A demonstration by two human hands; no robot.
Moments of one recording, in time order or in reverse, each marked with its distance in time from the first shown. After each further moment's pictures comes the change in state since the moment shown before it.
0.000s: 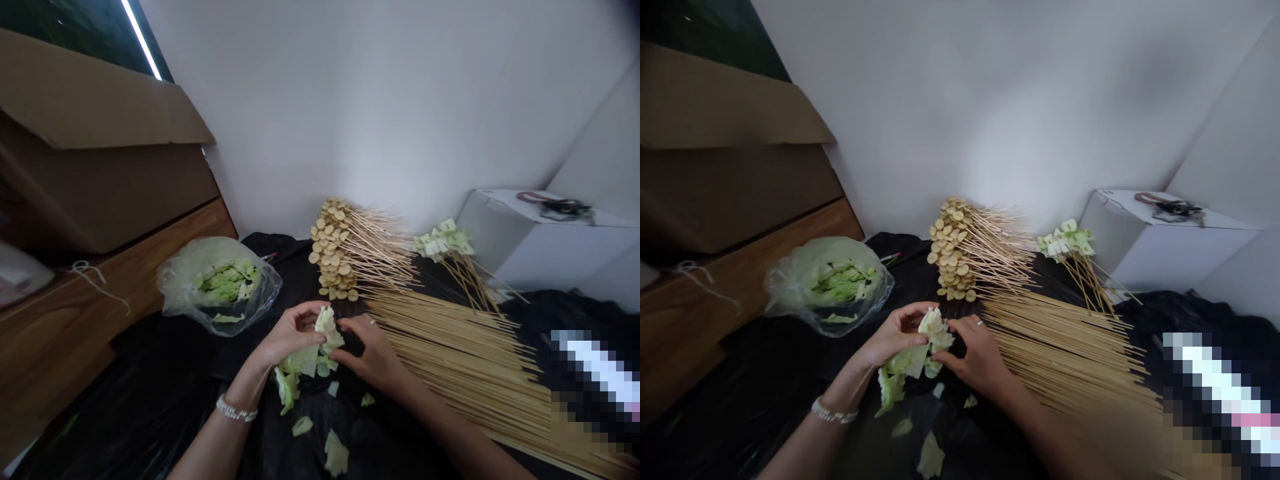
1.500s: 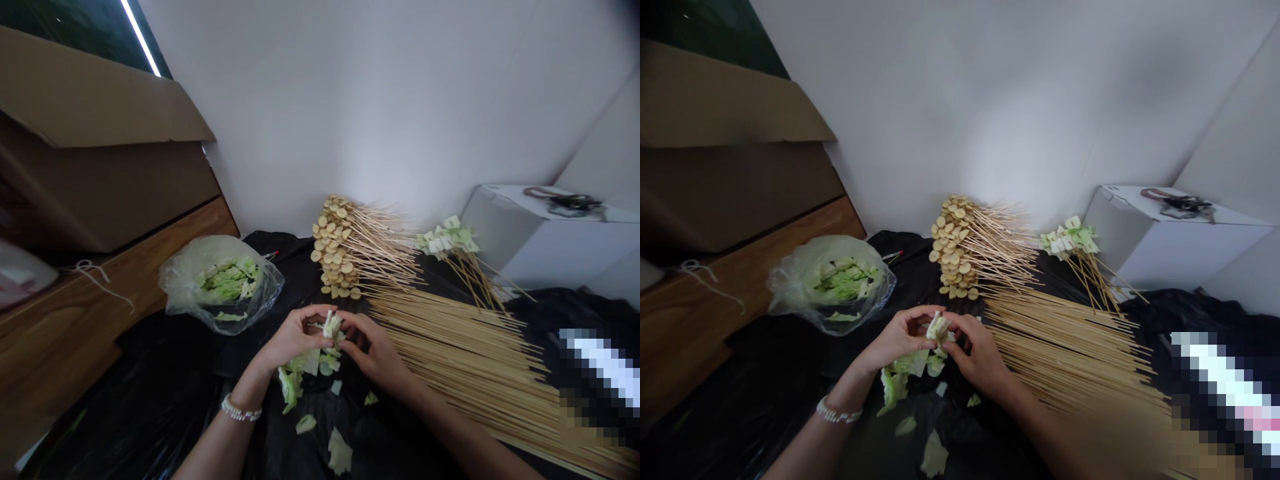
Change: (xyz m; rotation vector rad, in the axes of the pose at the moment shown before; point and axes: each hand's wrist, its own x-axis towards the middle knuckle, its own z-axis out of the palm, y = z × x) left_hand -0.001 -0.001 0.005 0.117 -0.009 -0.037; right_hand 0.002 -0.005 0.001 0.322 -0.066 0.164
